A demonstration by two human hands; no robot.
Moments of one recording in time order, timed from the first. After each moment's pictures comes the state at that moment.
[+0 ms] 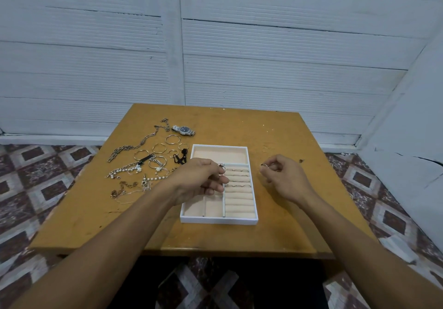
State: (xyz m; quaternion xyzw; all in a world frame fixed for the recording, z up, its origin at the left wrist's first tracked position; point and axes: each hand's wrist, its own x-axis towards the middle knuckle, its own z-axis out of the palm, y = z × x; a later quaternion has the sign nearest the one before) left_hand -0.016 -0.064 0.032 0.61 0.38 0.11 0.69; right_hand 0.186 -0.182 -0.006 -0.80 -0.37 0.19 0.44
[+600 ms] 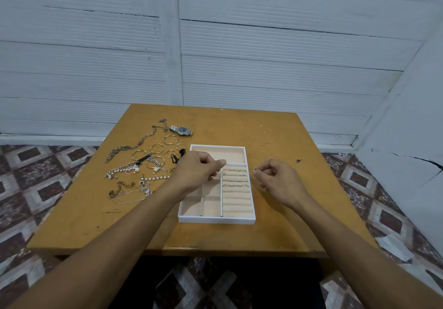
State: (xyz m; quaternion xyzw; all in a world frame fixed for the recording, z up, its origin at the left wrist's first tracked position) left_hand -0.010 -0.063 0.025 0.71 0.39 0.23 0.54; right_hand 0.171 -0.189 -0.002 -0.79 -0.40 0.19 0.42
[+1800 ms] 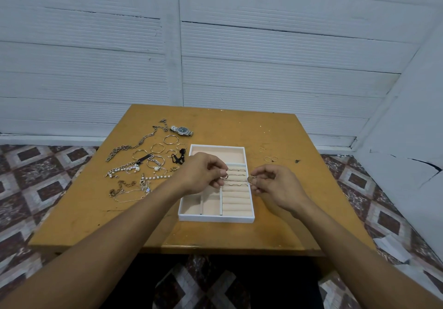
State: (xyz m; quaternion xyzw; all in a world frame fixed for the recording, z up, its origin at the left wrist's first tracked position) left_hand -0.010 -0.065 0.031 0.78 0.31 0.13 0.52; right_hand 0.155 -0.198 0.008 -0.74 -0.36 0.30 0.48
